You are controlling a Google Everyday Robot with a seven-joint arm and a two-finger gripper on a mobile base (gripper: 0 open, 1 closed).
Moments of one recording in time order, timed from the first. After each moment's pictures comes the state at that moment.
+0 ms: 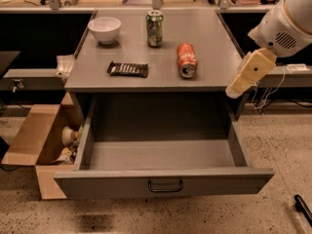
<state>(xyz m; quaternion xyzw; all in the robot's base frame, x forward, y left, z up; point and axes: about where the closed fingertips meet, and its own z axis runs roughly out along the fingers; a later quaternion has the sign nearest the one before) 0.531 -0.208 0.961 -0.50 0.83 0.03 0.26</state>
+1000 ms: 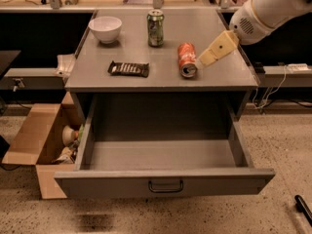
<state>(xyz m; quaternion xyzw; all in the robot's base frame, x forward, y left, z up) 0.620 -0.191 0.944 -0.36 0.88 0.09 0.29</state>
